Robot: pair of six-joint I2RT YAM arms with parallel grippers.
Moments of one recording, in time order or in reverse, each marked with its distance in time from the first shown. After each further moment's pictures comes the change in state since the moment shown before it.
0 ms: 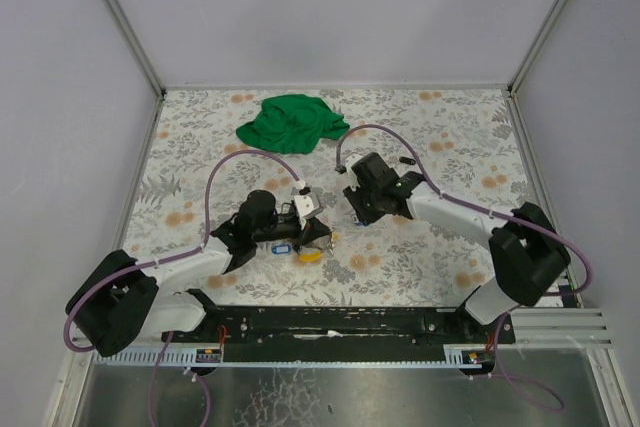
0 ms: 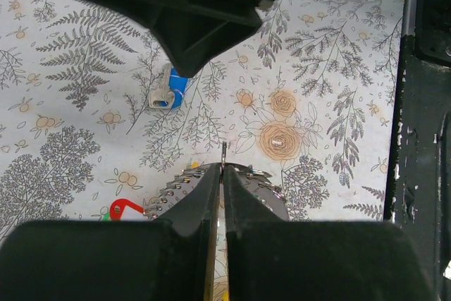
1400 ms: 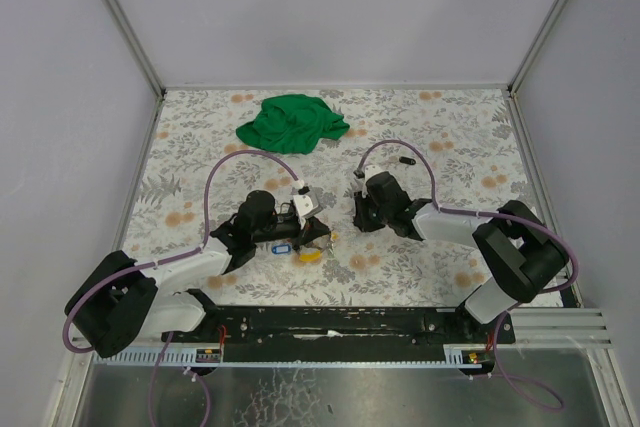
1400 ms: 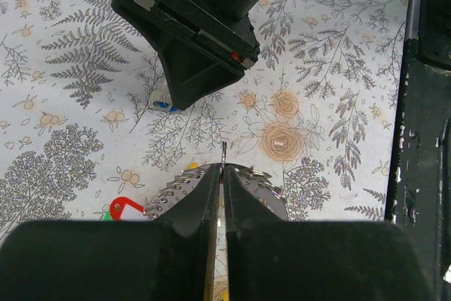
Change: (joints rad) left arm 0.000 -0.011 -0.006 0.005 -0.016 -0.012; right arm -0.050 -0.036 -0.378 0.586 -0.050 0.292
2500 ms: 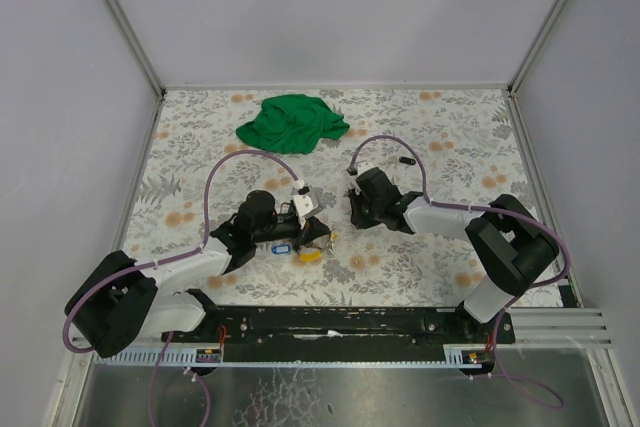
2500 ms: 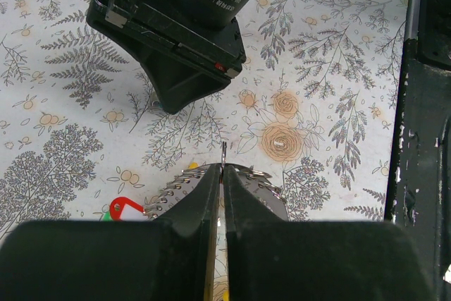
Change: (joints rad) left arm 0.000 0.000 0.000 0.000 0.001 -0.001; right arm 0.029 0.055 0.098 -0.093 0.043 0.003
